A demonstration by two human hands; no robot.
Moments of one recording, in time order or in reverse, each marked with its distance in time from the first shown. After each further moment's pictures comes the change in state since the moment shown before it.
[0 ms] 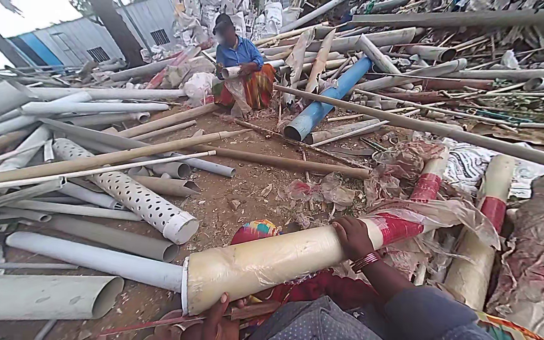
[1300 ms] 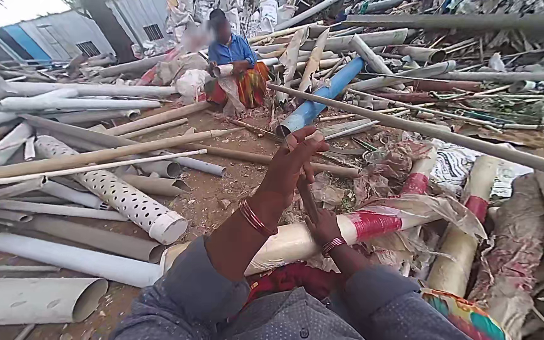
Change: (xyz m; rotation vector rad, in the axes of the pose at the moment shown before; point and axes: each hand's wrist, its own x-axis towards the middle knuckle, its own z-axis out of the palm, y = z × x) left_hand 0.086 0.029 0.276 0.378 -0.791 0.028; right_hand 0.040 -0.008 0.008 -0.077 -0.298 0.136
